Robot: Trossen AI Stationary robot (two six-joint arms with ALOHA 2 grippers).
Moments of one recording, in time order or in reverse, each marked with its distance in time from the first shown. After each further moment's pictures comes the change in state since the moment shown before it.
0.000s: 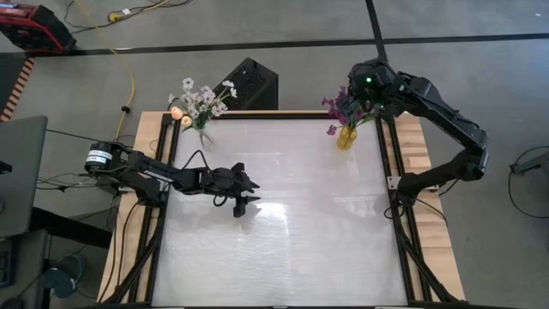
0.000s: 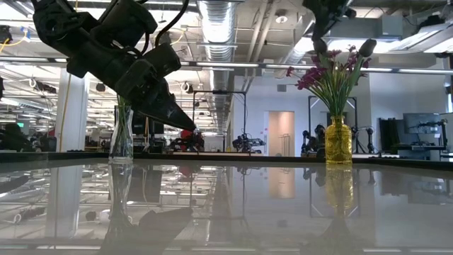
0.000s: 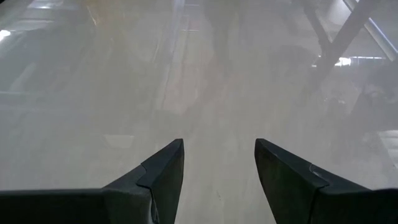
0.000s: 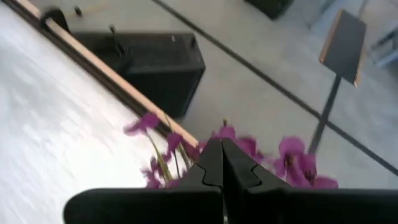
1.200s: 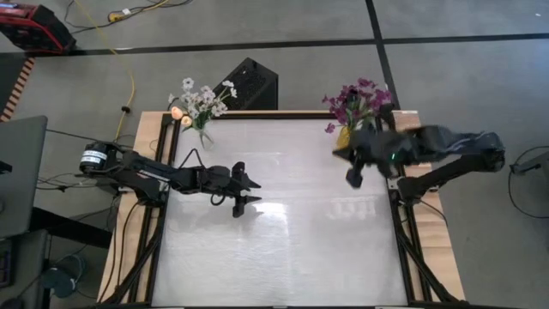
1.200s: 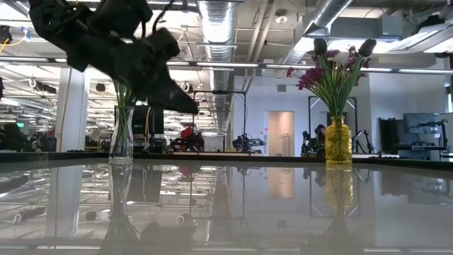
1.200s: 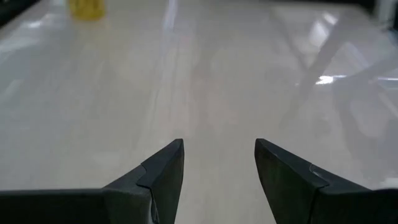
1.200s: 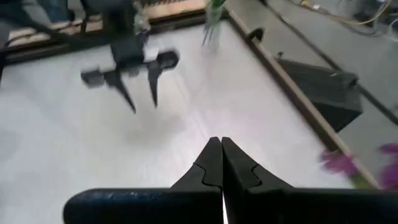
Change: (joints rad) left arm -0.003 -0.051 0.000 0.028 0.038 -0.016; right arm 0.673 -0.232 -0.268 0.119 -0.053 0.235
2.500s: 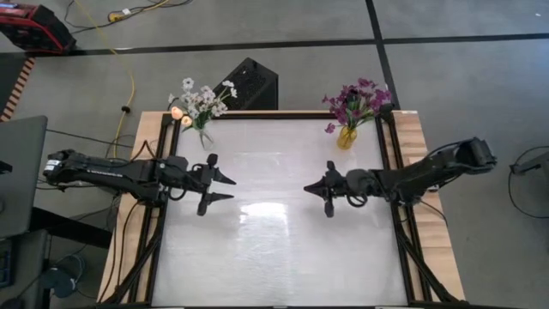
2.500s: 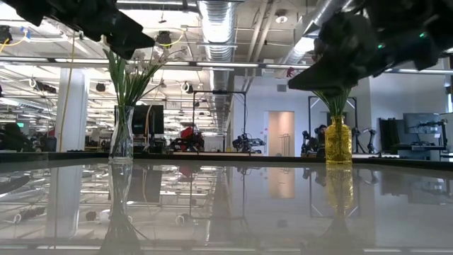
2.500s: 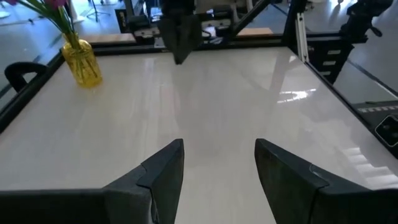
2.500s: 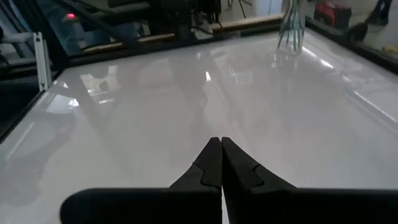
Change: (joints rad) left arm -0.045 -0.642 0.000 -0.493 0.062 0.097; right arm -0.016 0.129 -1.011 1.499 -0.224 -0.095
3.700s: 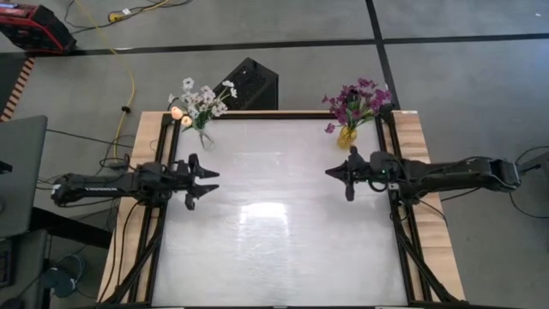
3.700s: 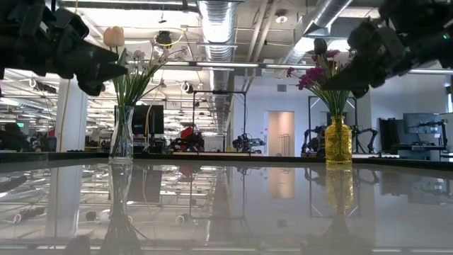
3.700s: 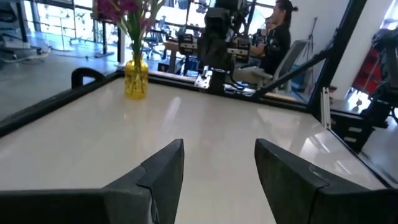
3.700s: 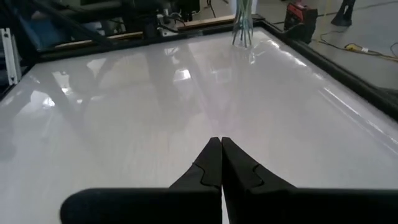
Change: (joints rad) left arm 0.112 -0.587 -0.461 0.174 -0.048 -0.192; right arm -0.243 -0.498 -0.100 -0.411 -0.143 -0.092
